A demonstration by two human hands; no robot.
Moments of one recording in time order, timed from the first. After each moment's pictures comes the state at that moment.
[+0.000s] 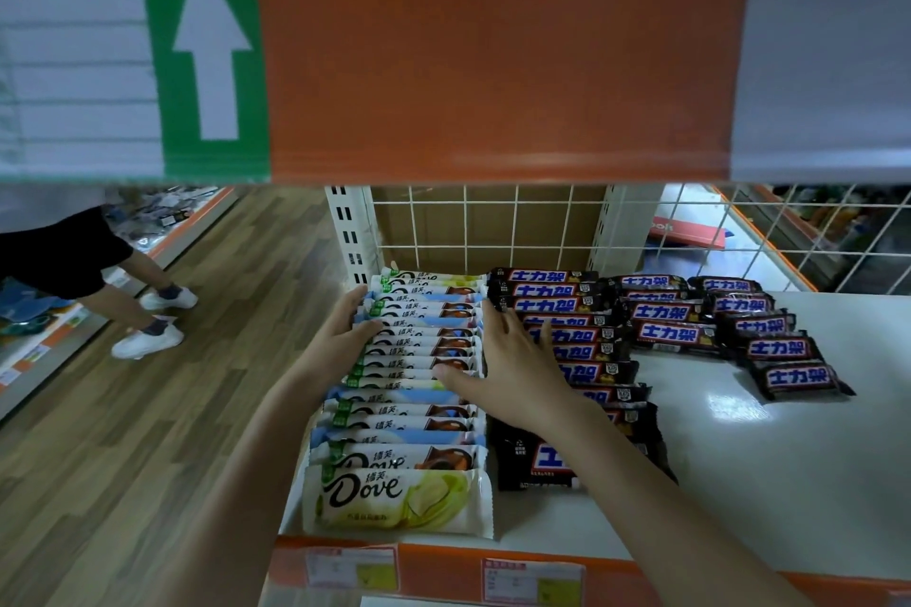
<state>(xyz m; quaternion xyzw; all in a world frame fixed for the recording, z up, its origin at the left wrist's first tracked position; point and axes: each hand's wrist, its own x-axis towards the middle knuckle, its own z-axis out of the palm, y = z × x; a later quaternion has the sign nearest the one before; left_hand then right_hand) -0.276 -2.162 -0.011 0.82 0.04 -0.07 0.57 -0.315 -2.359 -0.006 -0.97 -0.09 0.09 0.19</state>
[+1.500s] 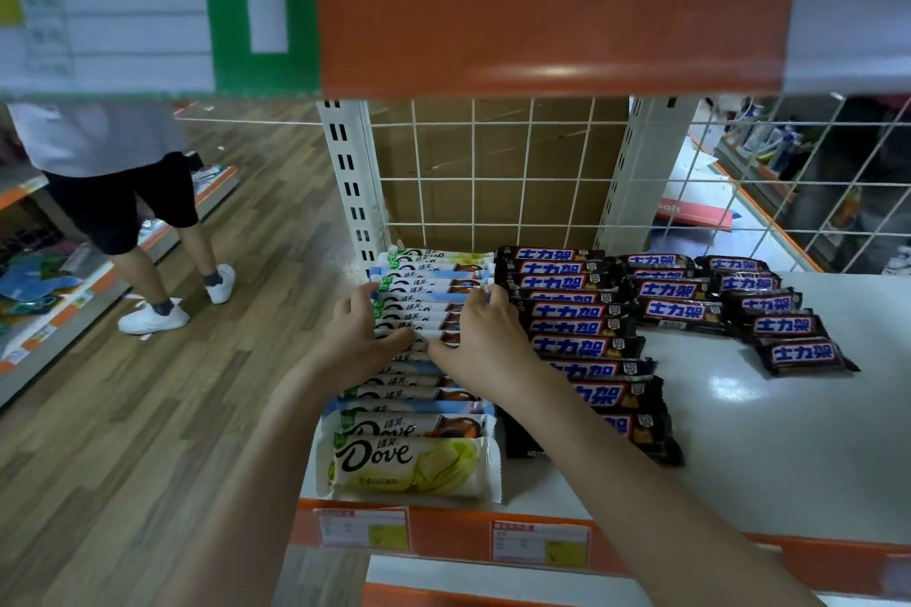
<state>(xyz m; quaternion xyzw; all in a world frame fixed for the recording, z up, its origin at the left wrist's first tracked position) -0.300 -2.168 -0.009 0.92 0.01 -0.09 0.39 -0.325 -2.323 0.007 -0.97 -0.06 0.07 0.24</state>
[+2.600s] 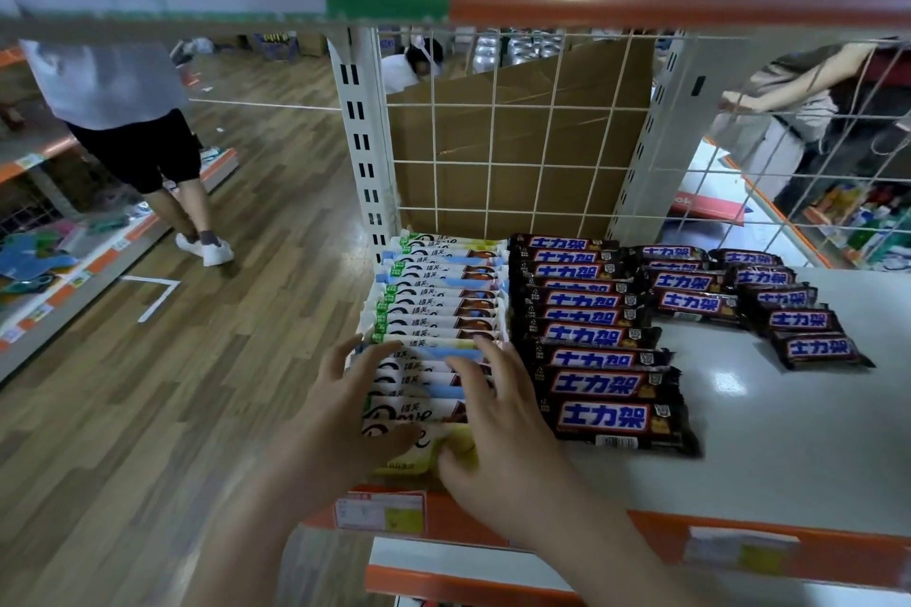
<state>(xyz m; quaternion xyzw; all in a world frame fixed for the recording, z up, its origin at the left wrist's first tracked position) -0.391 -2.145 -0.015 0.92 -0.07 -0.06 0.38 -0.413 -2.318 -0.007 -0.95 -0.13 0.09 0.27</state>
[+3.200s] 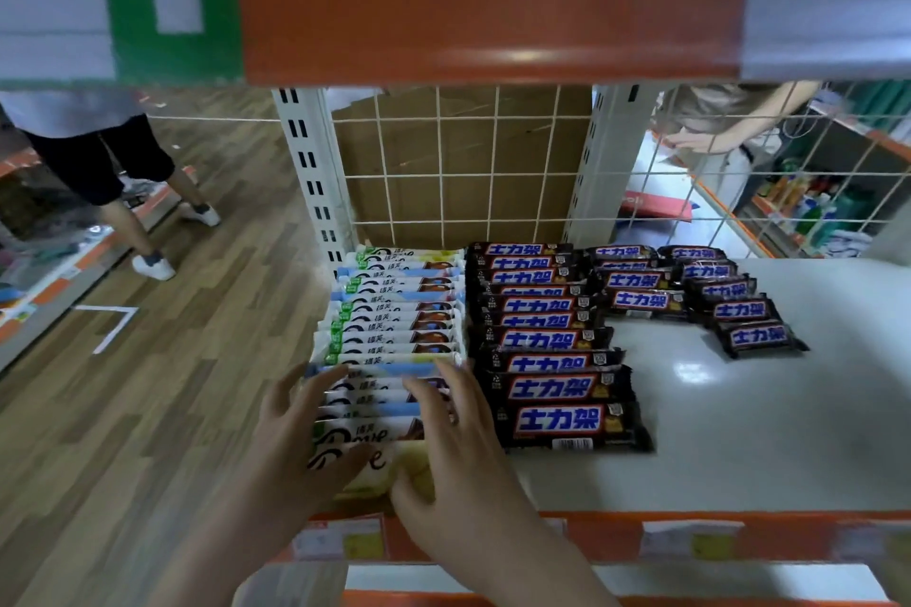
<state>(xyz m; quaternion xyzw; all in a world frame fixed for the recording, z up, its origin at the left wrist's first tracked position) -0.397 -2.146 -0.020 0.91 -0.08 -0.01 0.41 -0.425 -2.319 -0.010 -0.92 -0.12 0.07 0.36</state>
